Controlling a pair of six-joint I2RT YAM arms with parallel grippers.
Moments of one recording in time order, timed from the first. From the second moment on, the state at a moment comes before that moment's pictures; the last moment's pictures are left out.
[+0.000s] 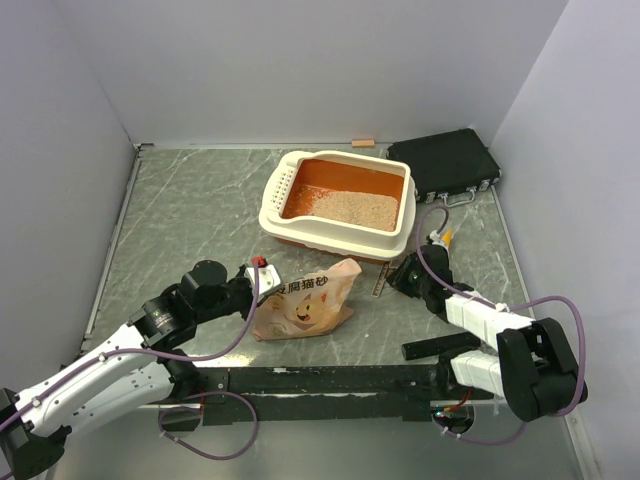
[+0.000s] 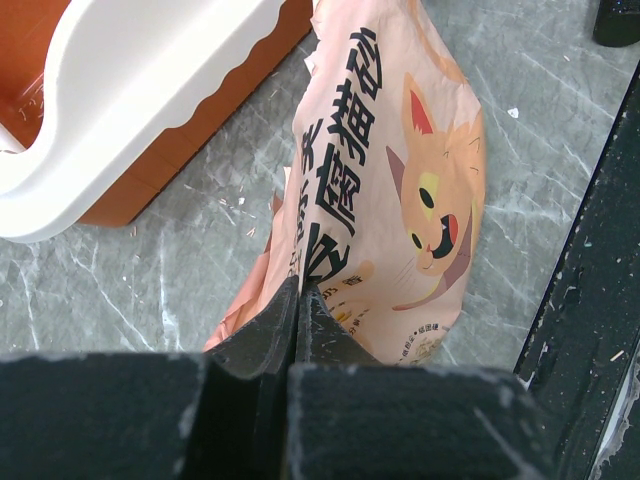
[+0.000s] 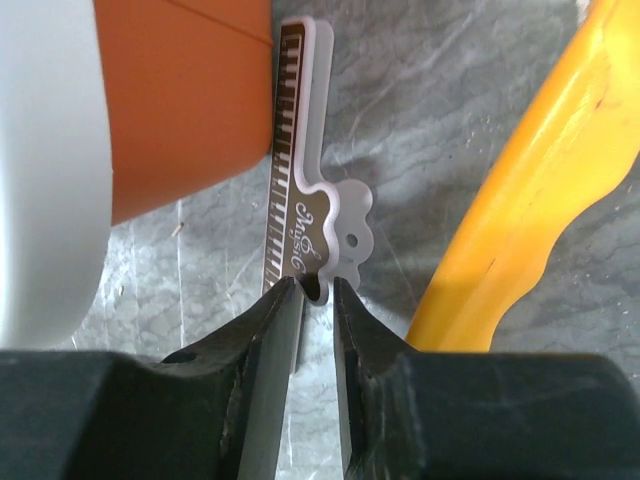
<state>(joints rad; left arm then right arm) -0.83 0.67 0.60 -0.35 0.16 0.26 0.26 1.17 0.34 0.07 -0.05 0.75</state>
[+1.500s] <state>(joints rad) -0.83 0.69 0.75 -0.40 0.25 0.23 0.33 0.45 0.36 -0.52 0.13 0.70</state>
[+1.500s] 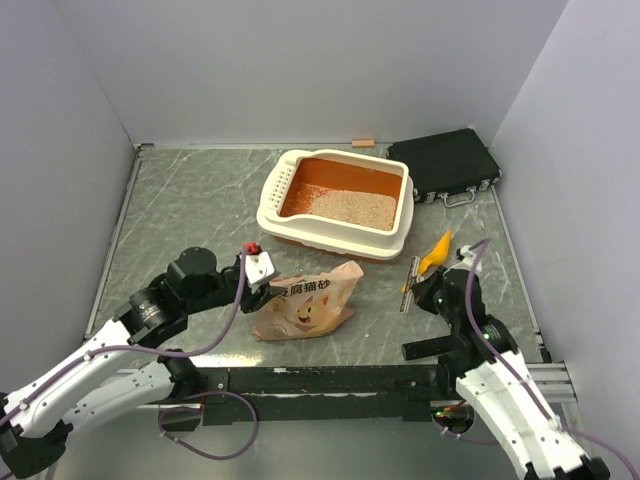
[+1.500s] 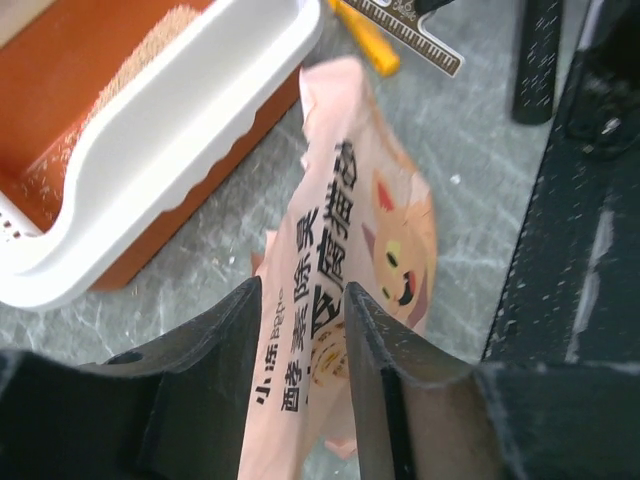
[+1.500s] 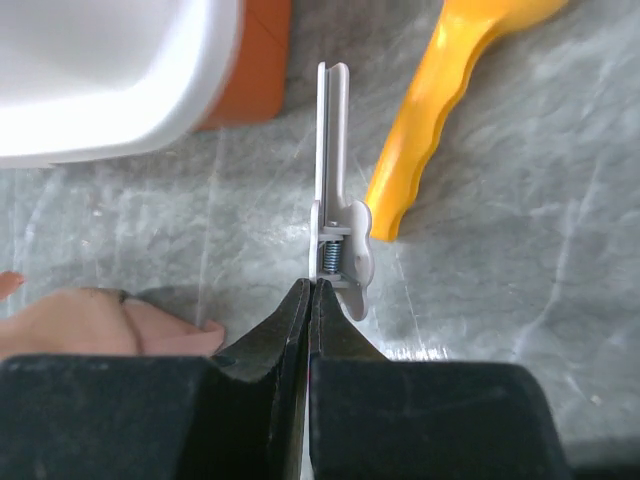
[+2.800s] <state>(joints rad) -0.83 0.77 0.84 0.15 0.40 -0.65 0.70 0.62 0.85 -0.18 -0.74 0.43</state>
